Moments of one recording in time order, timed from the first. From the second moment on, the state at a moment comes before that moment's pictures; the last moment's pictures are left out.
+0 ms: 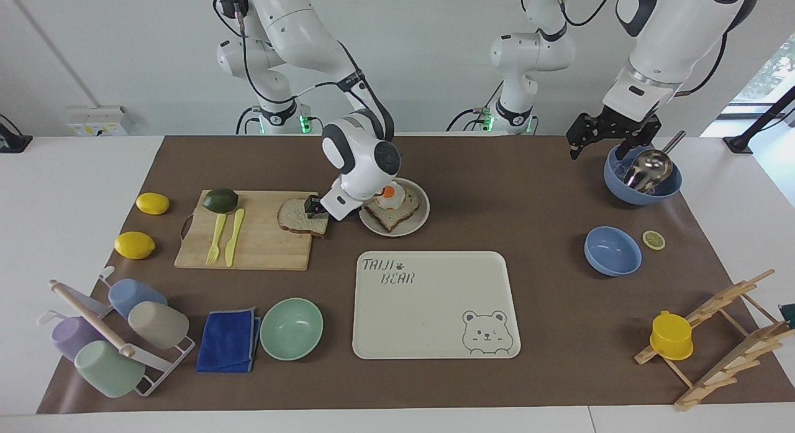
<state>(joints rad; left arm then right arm) -0.10 -0.03 -0.05 -1.62 -0.01 1.56 -0.05 0.50 0.35 0.06 -1.95 -0.40 1.82 0.58</state>
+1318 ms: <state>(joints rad) -0.10 -0.03 -0.05 -1.62 -0.01 1.56 -0.05 0.80 0.37 0.07 -1.65 -0.41 1.62 0.50</state>
